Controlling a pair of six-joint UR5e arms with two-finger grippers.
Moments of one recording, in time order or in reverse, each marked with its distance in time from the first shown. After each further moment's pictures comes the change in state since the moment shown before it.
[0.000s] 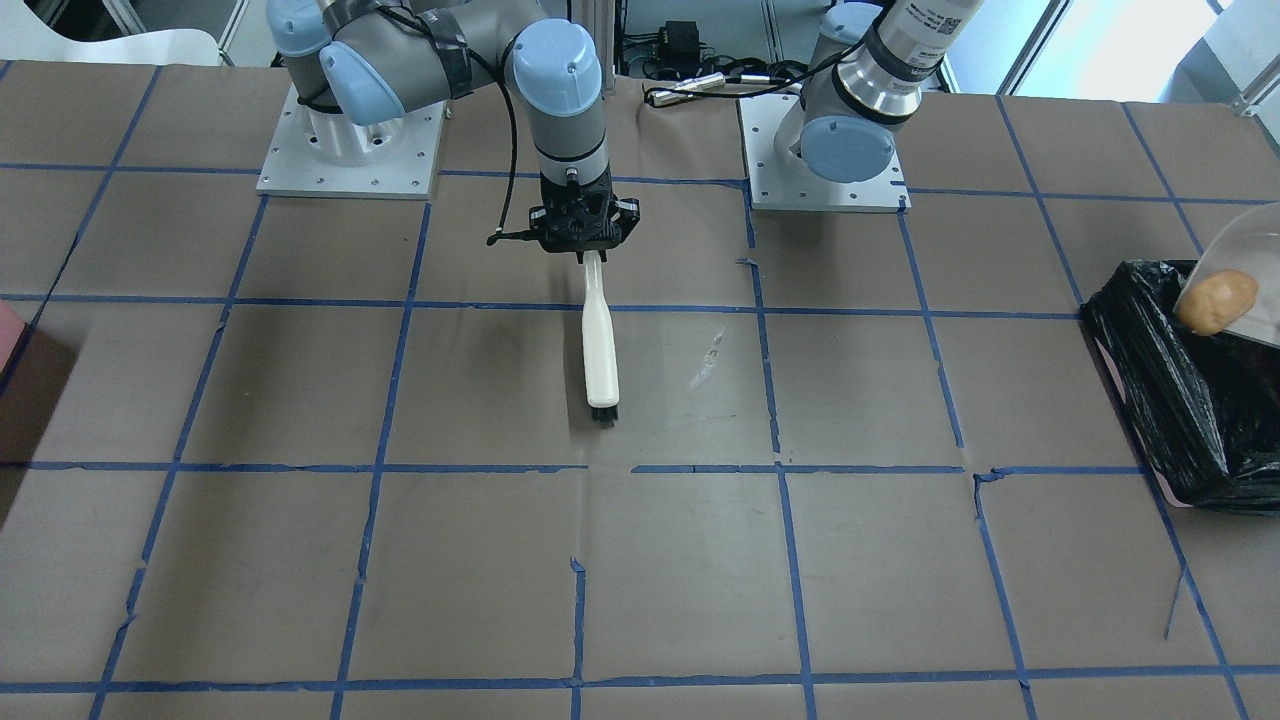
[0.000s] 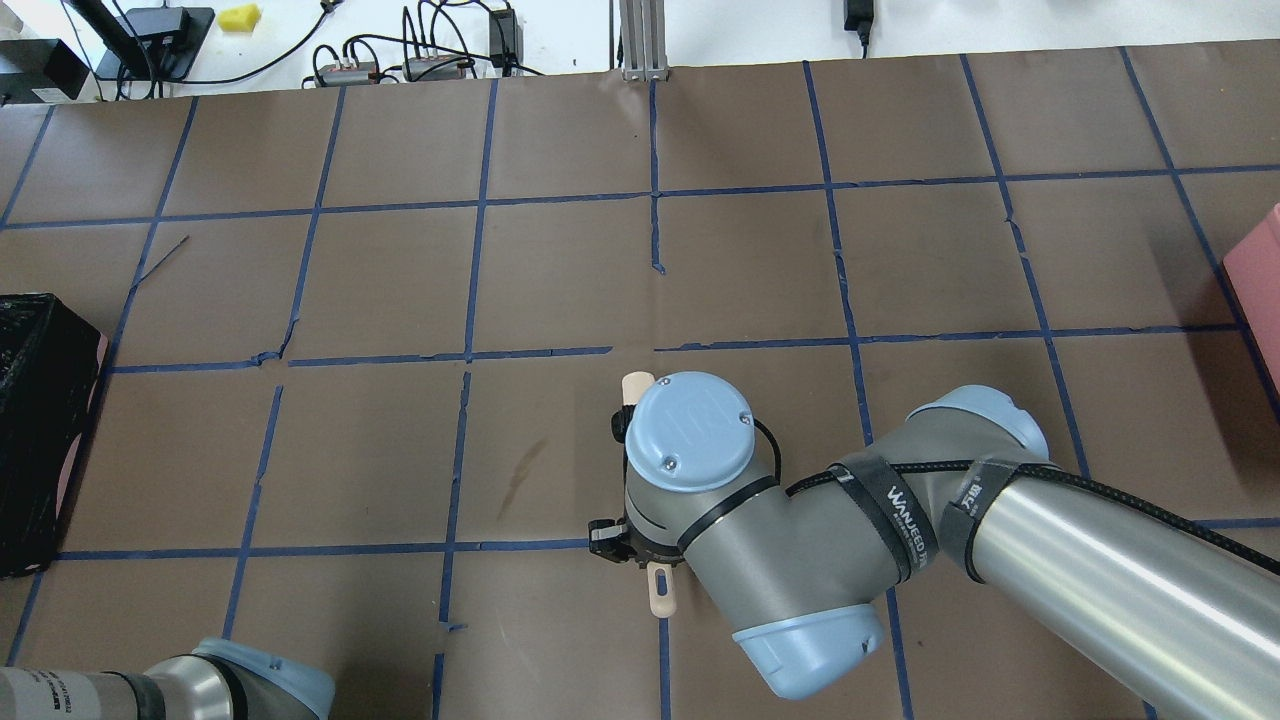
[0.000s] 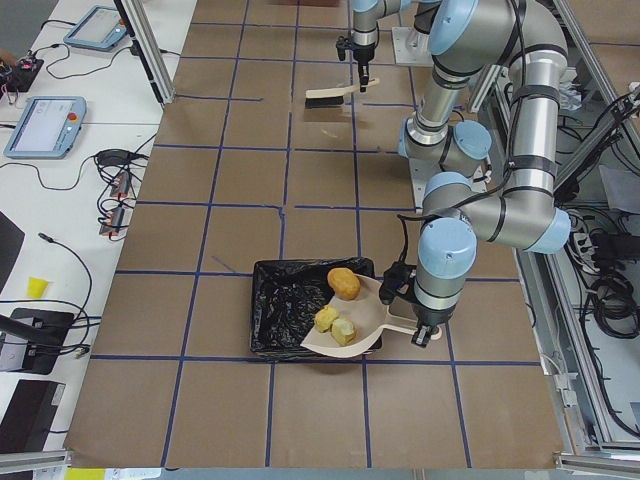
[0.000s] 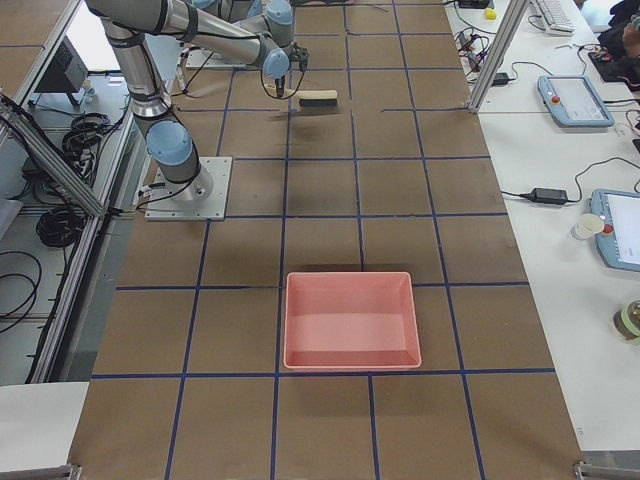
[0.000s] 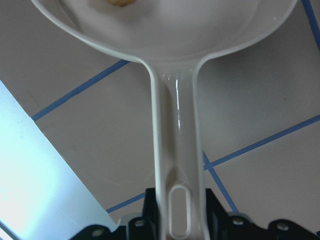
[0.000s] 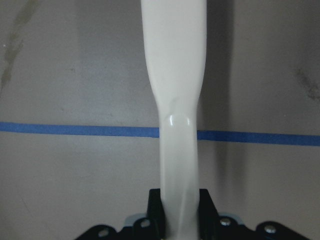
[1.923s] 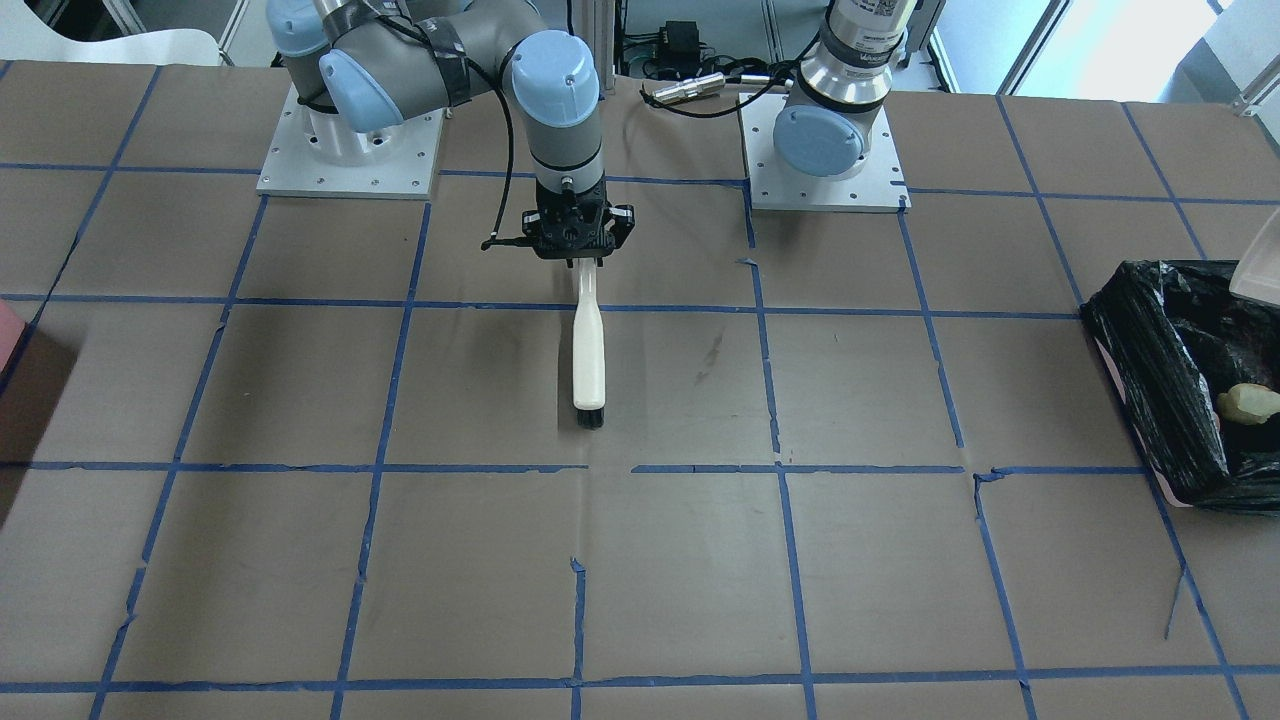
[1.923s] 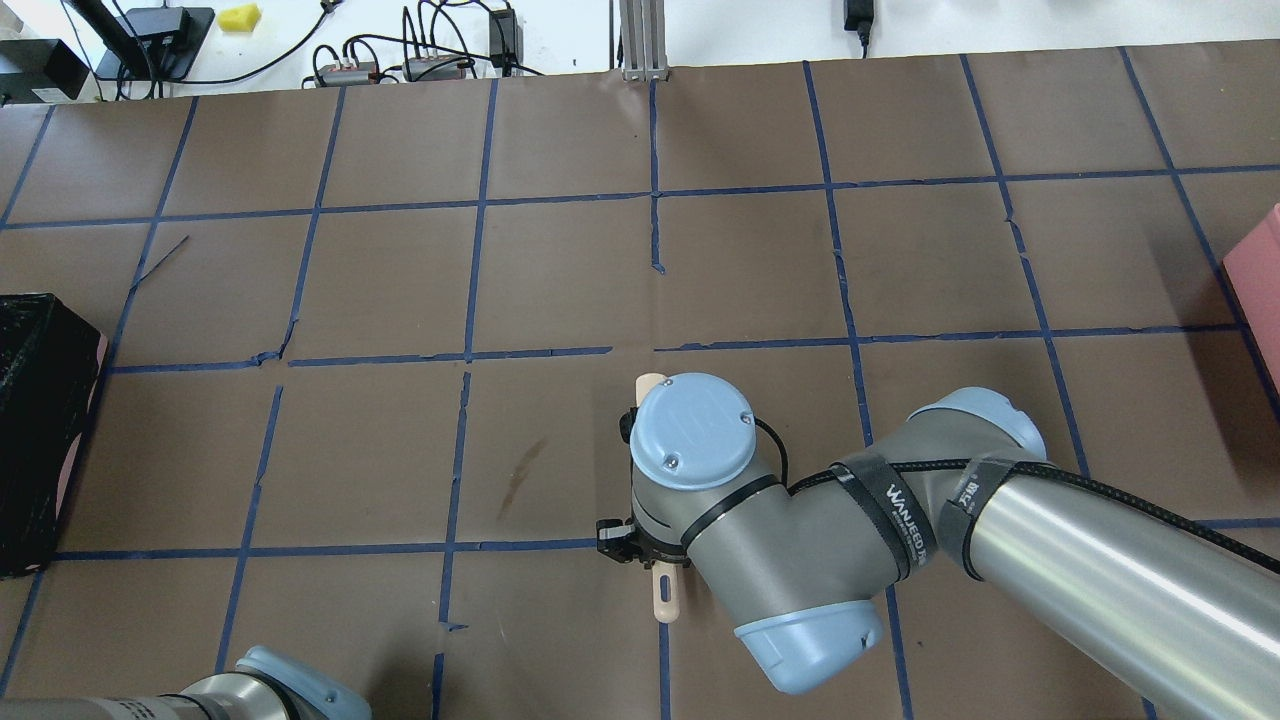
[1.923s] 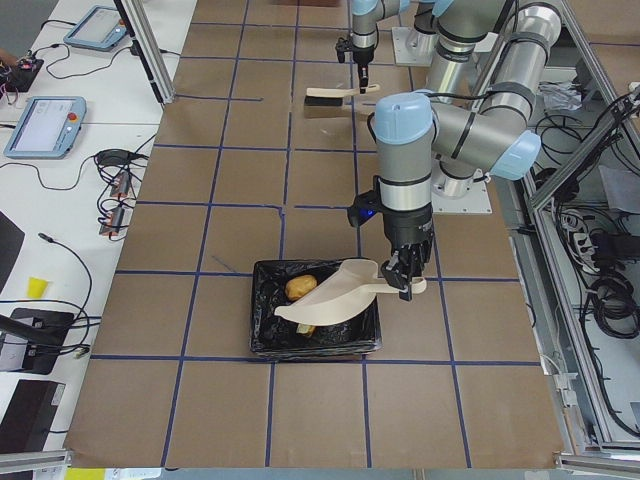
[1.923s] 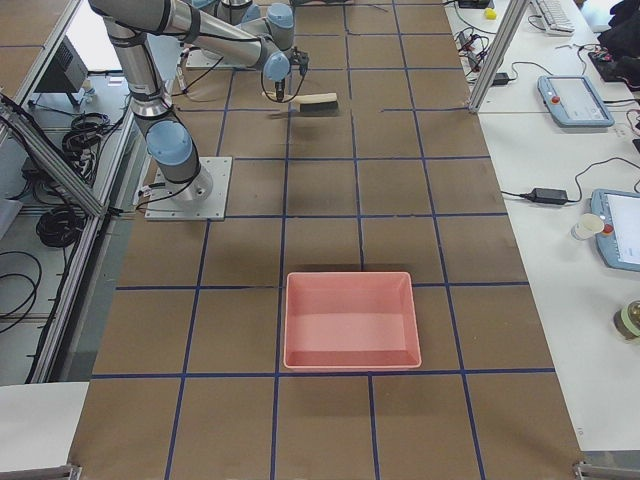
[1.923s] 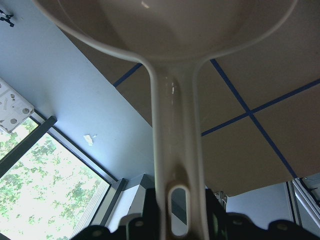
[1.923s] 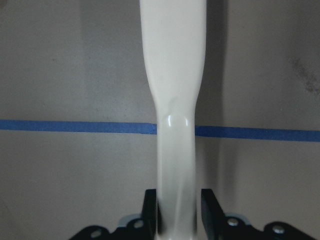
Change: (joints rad) left arm -0.233 0.200 0.000 0.096 0.171 -0.003; right arm -0.014 0.012 0.008 -0.002 -0.014 0.002
